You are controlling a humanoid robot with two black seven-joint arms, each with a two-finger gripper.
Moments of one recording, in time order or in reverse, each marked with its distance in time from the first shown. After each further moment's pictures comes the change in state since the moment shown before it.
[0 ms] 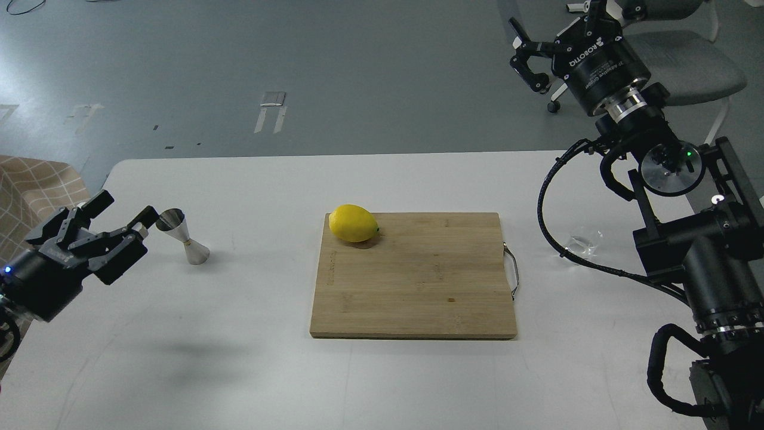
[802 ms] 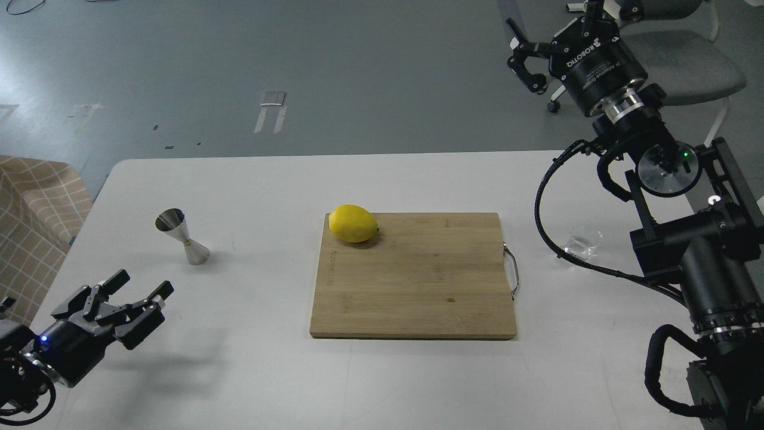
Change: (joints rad) left arm -0.014 -0.243 0.057 0.263 0.113 0.000 0.000; right arm 0.000 0.014 0.000 0.000 0.000 0.000 0.000
